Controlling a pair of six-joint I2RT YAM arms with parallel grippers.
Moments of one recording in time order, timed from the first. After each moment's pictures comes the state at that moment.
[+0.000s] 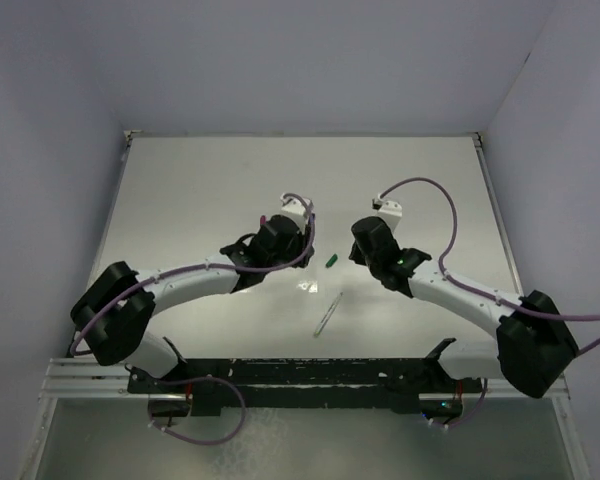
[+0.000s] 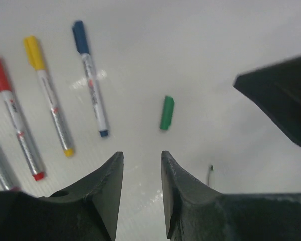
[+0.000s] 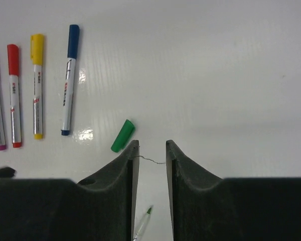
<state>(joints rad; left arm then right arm) -0.81 1.51 0.90 0.07 -0.16 -0.42 0.69 1.24 0.72 -0.20 0.52 0.71</state>
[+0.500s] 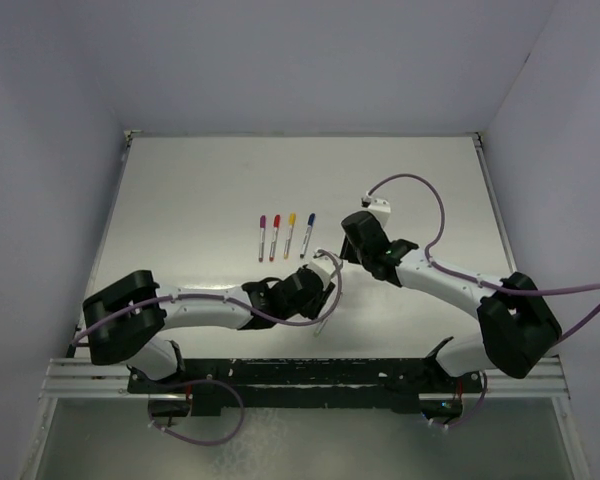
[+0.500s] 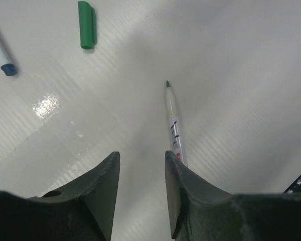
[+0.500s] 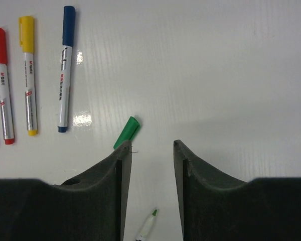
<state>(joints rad) -1.15 1.52 0.76 0.06 -0.30 -0.35 0.68 1.41 0.81 -0.23 0.44 0.71</state>
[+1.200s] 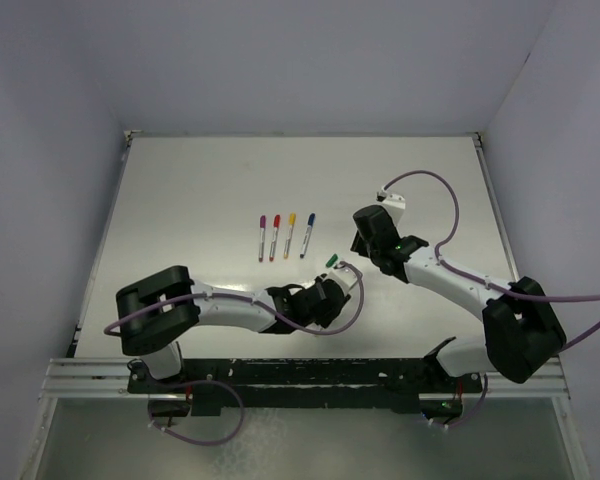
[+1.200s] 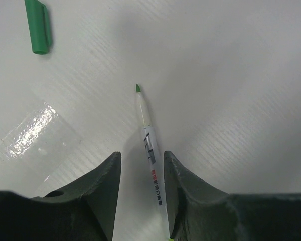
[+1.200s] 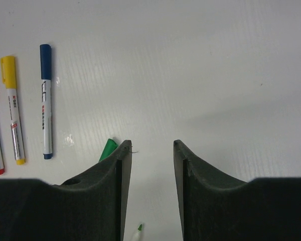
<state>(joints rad) -1.24 1.69 0.86 0.06 -0.35 -0.33 0.60 1.38 0.81 -0.25 0.48 0.71</state>
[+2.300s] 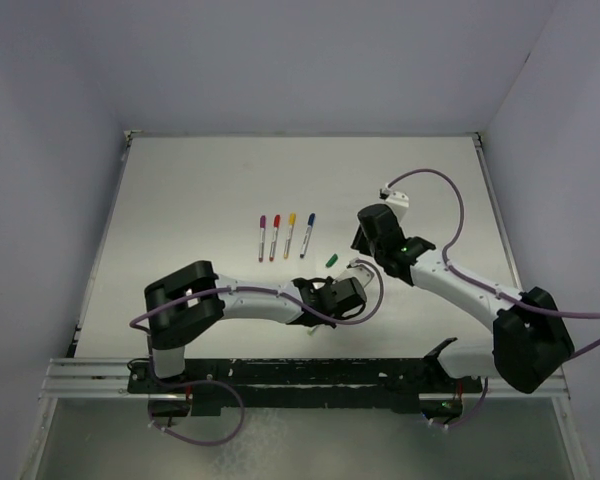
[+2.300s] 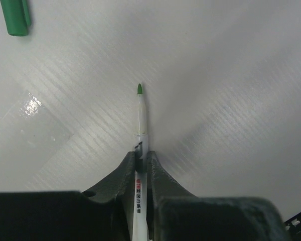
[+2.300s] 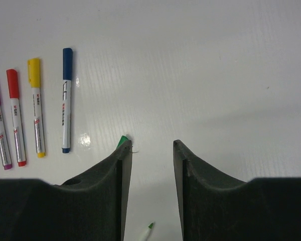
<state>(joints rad) -1.25 1.86 1.11 -0.31 -0.35 -0.42 0.60 1.32 0.81 -0.25 0.45 0.71</state>
